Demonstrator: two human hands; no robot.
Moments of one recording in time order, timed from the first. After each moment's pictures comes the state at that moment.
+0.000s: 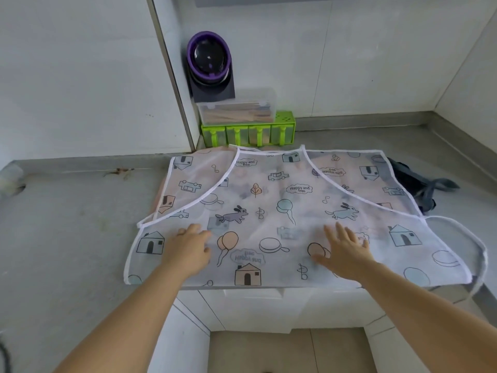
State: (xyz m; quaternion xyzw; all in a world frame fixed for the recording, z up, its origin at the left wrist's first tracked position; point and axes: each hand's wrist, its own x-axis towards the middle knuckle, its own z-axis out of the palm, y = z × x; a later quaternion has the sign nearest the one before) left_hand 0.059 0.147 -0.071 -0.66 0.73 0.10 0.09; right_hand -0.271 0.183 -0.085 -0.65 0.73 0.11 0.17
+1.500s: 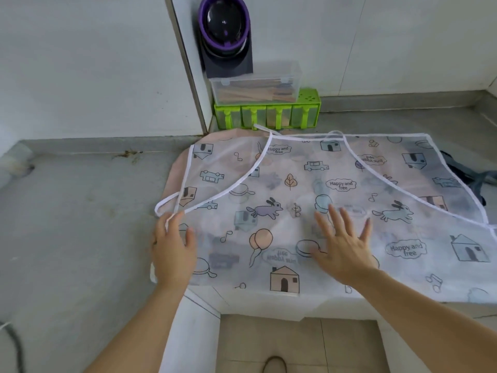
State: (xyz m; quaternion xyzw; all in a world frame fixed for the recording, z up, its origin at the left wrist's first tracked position) left_hand 0.089 0.149 -0.115 -0.76 0.56 0.05 -0.34; right_hand -0.232 0.157 -0.117 -0.73 0.68 0.05 0.07
